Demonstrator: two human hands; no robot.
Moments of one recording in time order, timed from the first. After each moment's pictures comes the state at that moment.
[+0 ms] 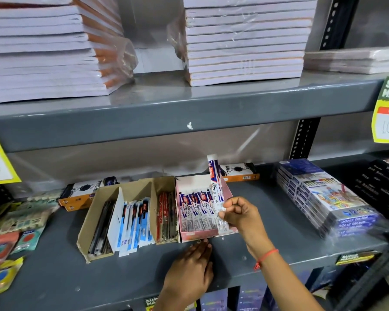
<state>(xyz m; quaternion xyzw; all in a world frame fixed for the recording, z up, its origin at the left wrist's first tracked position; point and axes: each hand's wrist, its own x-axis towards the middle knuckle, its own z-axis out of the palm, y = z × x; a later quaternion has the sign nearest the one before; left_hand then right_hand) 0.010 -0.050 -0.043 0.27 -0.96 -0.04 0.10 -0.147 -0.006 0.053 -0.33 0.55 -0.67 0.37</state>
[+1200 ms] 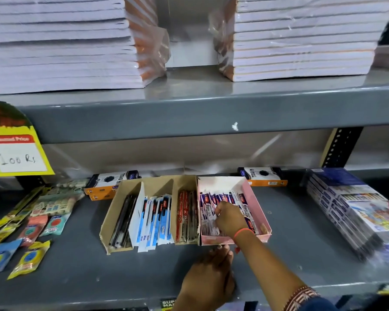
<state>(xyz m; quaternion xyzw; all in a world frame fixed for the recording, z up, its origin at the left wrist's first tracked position) 0.010 -0.047 -0.037 0.27 -0.95 -0.03 0.16 -0.118 -0.093 0.031 -0.47 0.81 -0.25 0.24</state>
